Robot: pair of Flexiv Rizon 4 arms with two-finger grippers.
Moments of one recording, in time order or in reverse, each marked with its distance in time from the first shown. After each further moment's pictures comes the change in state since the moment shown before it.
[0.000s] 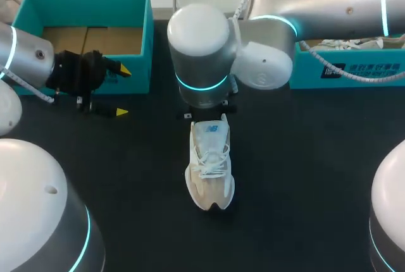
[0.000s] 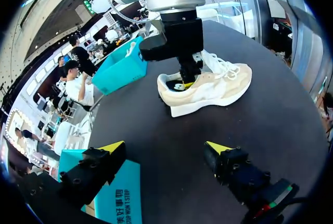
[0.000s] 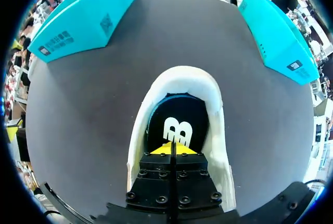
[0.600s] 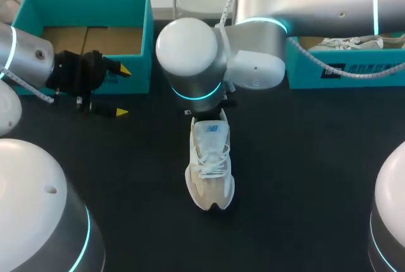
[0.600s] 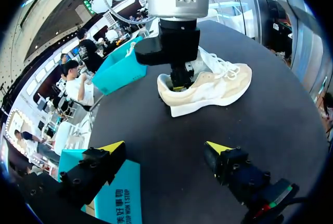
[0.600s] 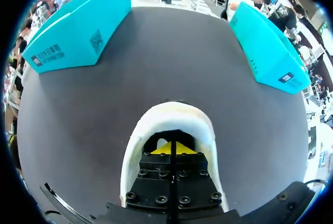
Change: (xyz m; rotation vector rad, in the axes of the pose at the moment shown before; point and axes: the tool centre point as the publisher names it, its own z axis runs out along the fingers) left arm 0.000 0.000 0.000 0.000 0.000 0.000; right arm -0.005 0.031 0.008 -0.147 -0.070 0.021
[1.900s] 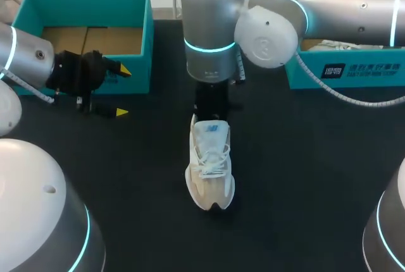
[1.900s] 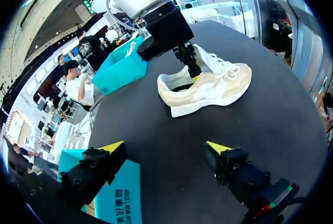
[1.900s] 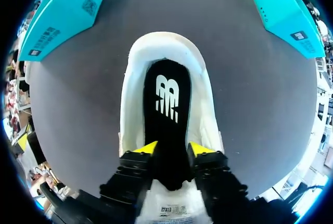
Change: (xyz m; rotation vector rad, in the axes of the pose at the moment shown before) left arm 0.000 0.000 0.000 -0.001 0.000 0.000; right arm -0.004 -0.056 -0.047 0.489 0.109 0.055
